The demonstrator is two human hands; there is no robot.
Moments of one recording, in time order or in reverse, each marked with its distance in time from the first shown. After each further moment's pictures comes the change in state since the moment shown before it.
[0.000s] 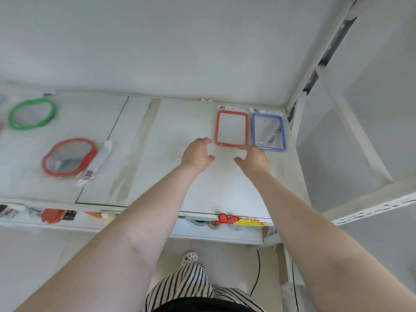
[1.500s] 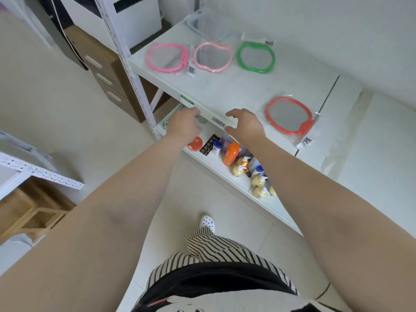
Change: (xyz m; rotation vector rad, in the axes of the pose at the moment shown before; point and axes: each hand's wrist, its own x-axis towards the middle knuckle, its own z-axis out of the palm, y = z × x) left_hand -0.296 -0.509 -0.310 0.080 0.326 -0.496; right_hand -0.245 -0.480 0.361 -0.218 -0.417 -0.701
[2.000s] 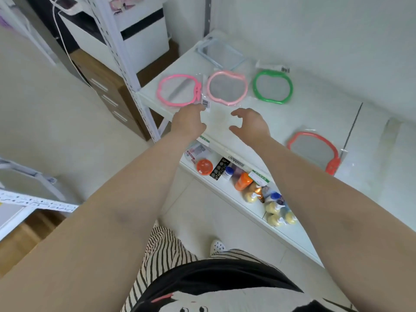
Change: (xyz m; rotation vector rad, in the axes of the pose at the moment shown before) left_hand 0.135 -0.031 -0.058 -0.031 -0.008 0.034; right_hand 0.138 -0.043 -0.010 -0.010 0.033 0.015
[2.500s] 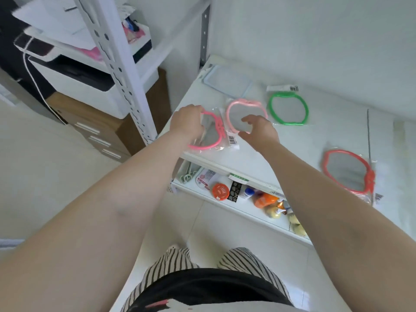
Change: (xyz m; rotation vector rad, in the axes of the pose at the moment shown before) left_hand 0.153 -0.093 -0.091 0.189 -0.083 0.264; right_hand 0.105 -0.094 0.020 0.028 0.121 0.276
